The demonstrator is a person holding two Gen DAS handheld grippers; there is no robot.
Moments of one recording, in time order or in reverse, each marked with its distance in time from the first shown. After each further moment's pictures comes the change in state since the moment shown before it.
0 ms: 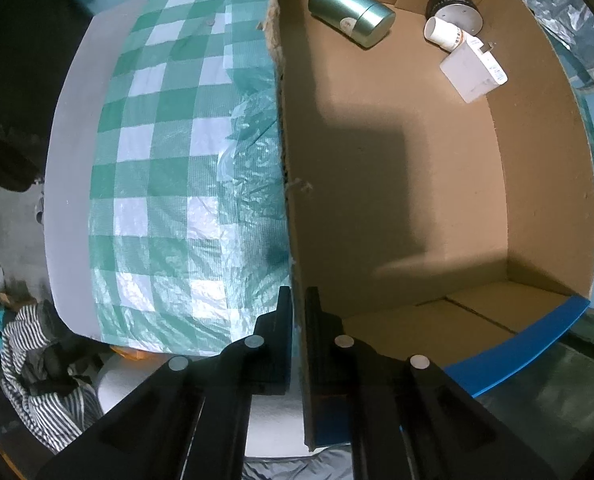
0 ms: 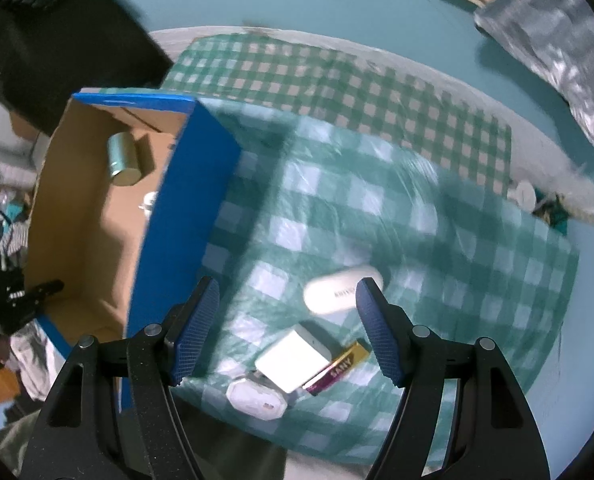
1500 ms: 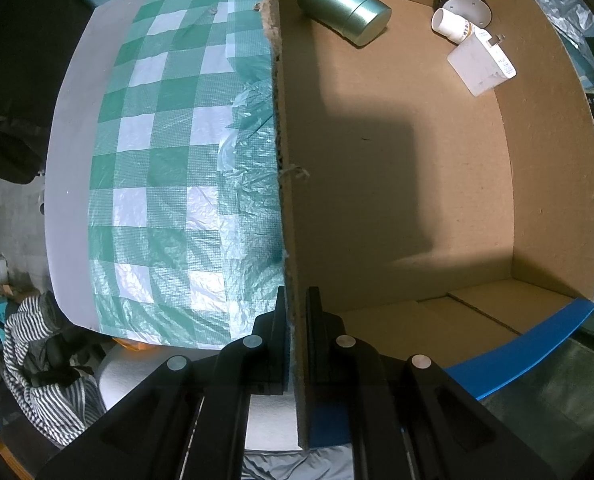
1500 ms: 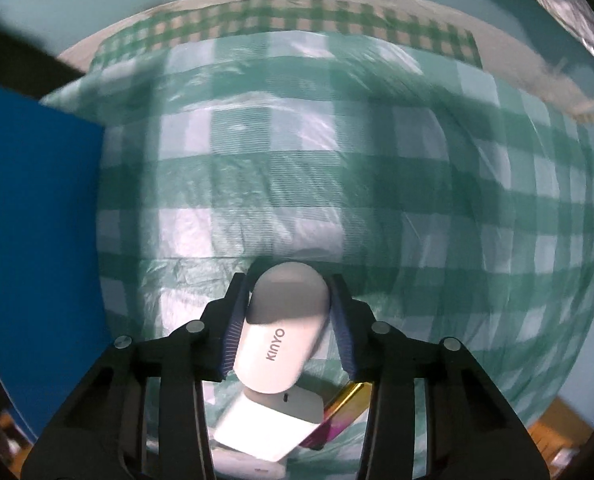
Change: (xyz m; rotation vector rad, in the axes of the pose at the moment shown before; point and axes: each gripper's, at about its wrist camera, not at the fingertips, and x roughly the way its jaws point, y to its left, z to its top) left arm 0.006 -0.011 0.001 -0.013 0.028 0.024; right arm 0.108 -0.048 -0.009 0.252 0.094 -0.071
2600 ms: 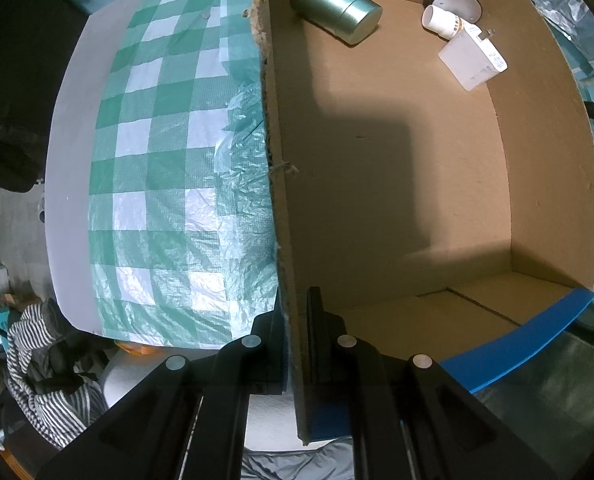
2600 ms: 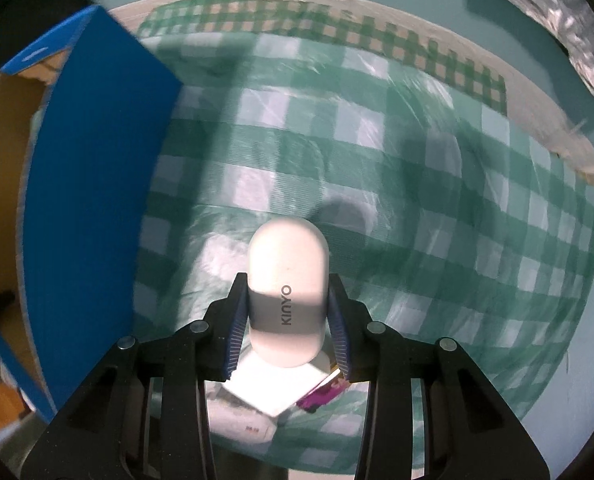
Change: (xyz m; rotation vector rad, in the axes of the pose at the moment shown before) left arm -0.004 -0.001 -0.006 0.038 -0.019 -0.005; right arm -0.038 0.035 -0.028 -0.200 -0.008 0.000
